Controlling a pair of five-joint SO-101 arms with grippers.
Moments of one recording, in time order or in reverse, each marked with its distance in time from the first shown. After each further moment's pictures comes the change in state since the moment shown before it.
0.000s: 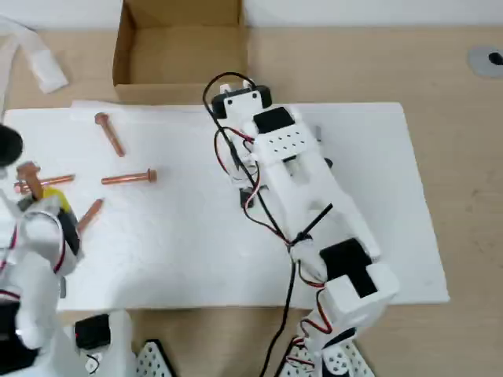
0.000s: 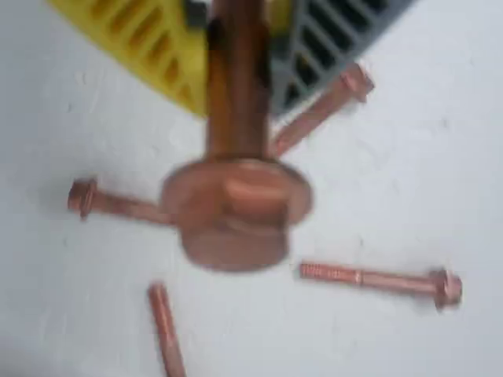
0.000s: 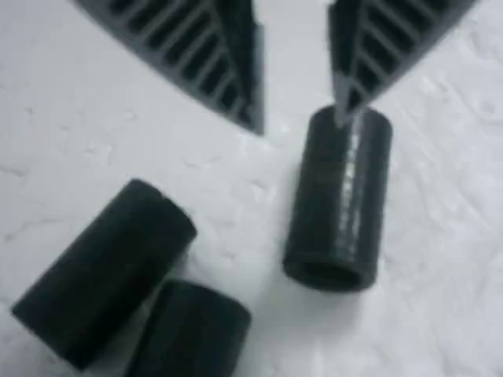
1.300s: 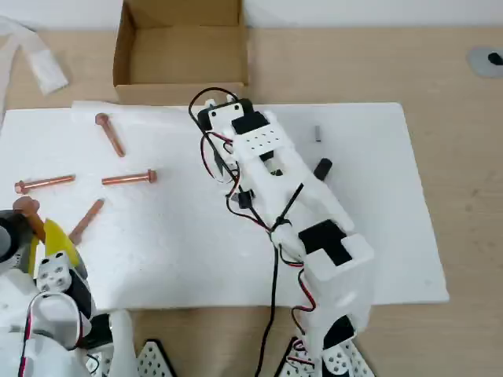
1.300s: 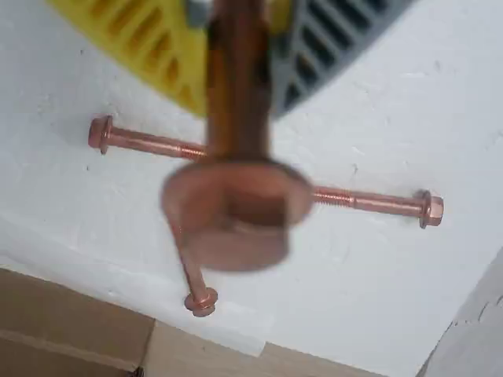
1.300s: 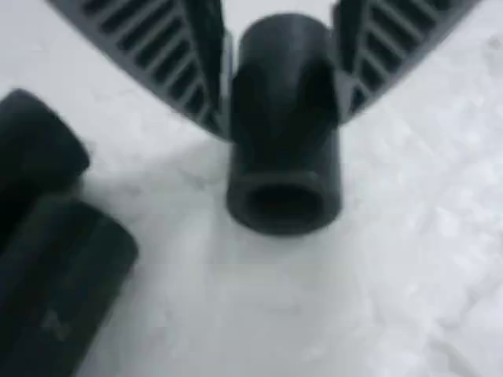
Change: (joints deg) left arm 0.0 -20.4 5.5 0.0 -0.4; right arm -3.2 14.2 -5.4 -1.6 -1.5
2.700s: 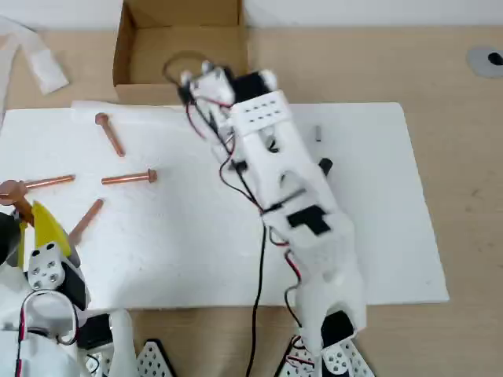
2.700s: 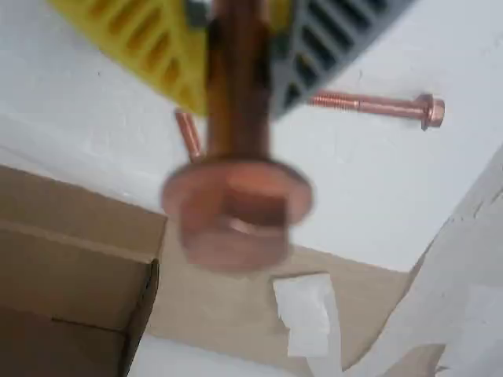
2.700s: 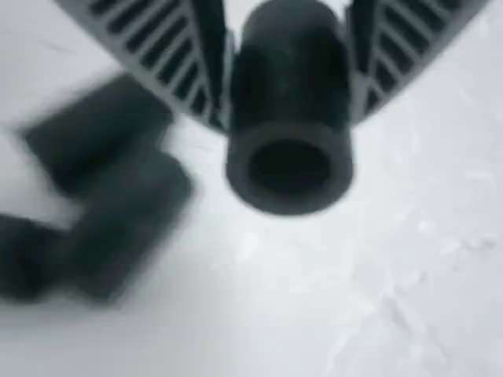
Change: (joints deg) left arm 0.0 -0.3 0.0 -8.2 0.0; right arm 1.4 8.4 -39.1 21.8 17.3
